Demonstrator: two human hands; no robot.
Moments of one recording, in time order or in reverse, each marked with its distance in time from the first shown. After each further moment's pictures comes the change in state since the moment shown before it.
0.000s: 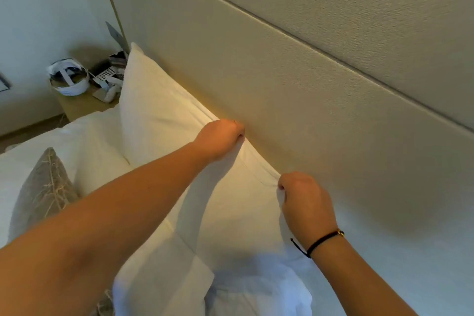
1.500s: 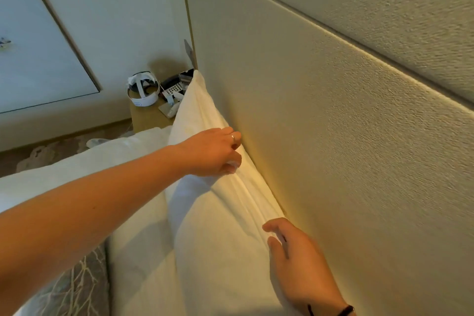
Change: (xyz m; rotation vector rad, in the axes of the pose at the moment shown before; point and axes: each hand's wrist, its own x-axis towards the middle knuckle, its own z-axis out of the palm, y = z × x) left_hand 0.042 -0.209 -0.050 0.367 -0.183 0.195; right_hand 0.146 -0.095 0.086 0.568 -0.459 -0.007
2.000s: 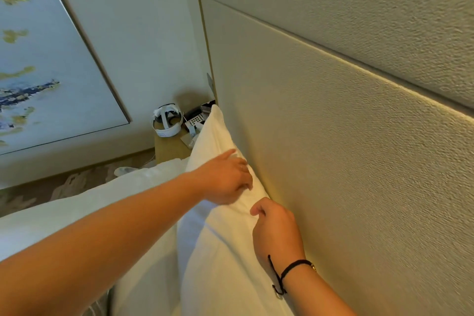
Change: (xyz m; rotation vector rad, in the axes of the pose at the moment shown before) left_hand 0.027 -0.052 0.034 -0.054 -0.167 -0.186; right_hand 0.150 -0.056 0.033 0.099 0.124 -0.087
